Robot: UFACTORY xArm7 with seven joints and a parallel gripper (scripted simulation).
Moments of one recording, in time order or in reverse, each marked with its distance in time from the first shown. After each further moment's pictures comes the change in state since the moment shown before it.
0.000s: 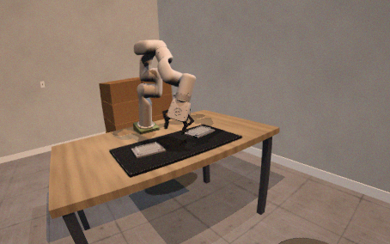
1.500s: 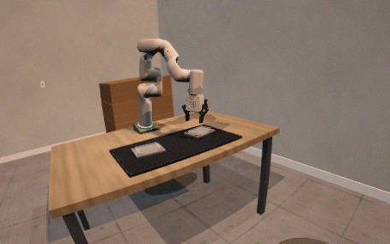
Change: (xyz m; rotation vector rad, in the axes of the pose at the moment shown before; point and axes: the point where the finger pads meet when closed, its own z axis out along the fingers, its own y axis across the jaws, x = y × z) arm 0.170 0.049 -0.060 -0.168 0.169 0.314
